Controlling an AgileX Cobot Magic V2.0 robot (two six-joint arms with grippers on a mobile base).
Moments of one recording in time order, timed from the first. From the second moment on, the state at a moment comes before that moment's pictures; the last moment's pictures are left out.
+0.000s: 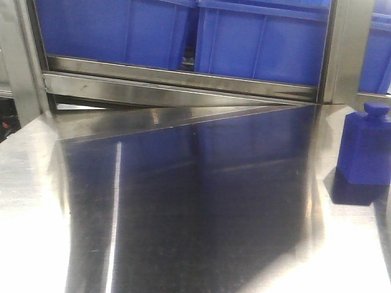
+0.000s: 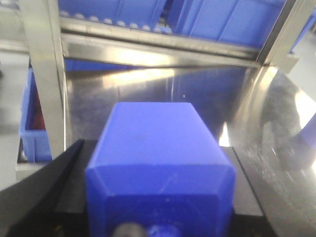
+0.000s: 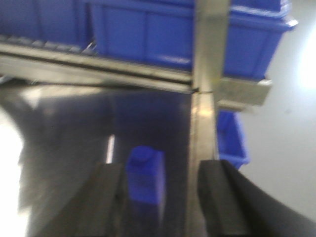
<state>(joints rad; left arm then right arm) -0.28 0.32 -0.69 -0.11 0.78 -0.10 0.09 0.34 -0.59 0.16 0.61 -0.07</state>
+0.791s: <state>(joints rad) -0.28 0.27 -0.68 -0.09 0.76 -0.10 0.21 1.31 -1.14 0.07 1.03 0.11</state>
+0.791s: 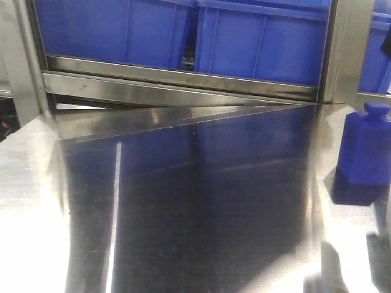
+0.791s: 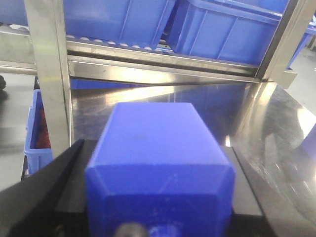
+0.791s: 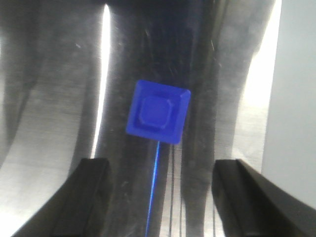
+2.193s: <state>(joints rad) -0.28 0.24 -0.68 -0.06 0.78 -0.10 0.22 1.52 -1.09 0.05 0.83 0.13</state>
